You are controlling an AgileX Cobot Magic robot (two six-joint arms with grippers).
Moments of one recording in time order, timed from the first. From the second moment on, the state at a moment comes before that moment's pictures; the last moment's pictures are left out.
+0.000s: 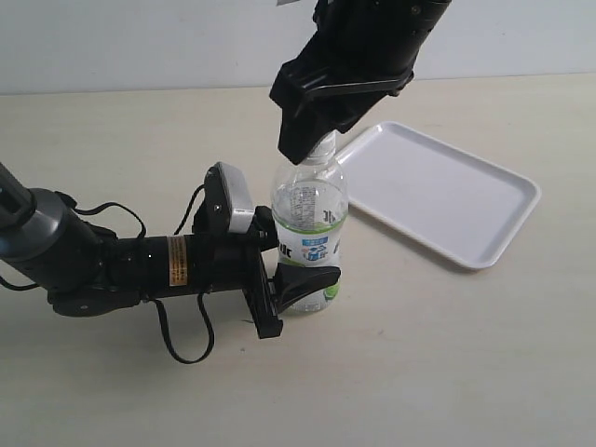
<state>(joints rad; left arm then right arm) -0.52 2.23 -0.80 0.88 -1.20 -0.19 0.45 1.72 -1.56 0.29 1.21 -0.33</state>
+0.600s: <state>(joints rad) -0.52 2.23 -0.80 0.88 -1.20 -0.19 0.45 1.72 -1.56 0.28 1.18 -0.35</state>
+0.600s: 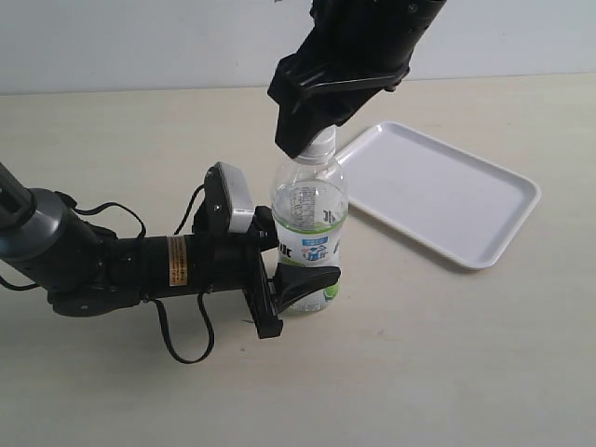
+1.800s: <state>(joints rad) -0.52 2.23 -0.80 0.86 -1.20 -0.19 0.45 1.72 -1.56 0.28 1.18 -1.02</state>
